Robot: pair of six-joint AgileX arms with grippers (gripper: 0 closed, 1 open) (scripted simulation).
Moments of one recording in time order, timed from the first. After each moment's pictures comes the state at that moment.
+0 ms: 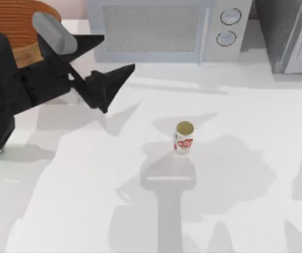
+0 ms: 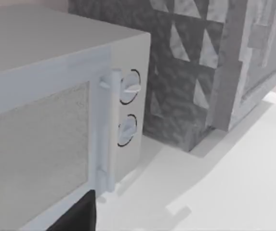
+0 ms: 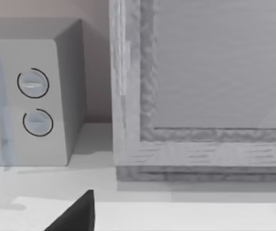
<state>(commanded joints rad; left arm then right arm) -0.22 1.73 0.73 0.90 0.77 0.01 0.00 0.00 0.00 0.00 0.00 0.00</state>
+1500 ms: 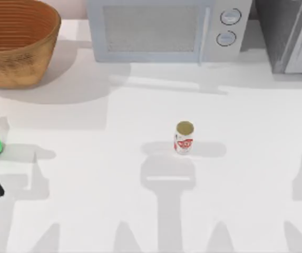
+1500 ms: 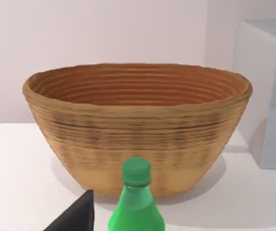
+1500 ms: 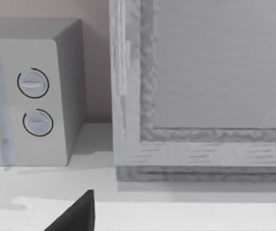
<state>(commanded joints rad) 0.00 0.00 0.00 0.00 0.00 0.00 0.00 0.00 0.00 0.00 0.00 0.00</state>
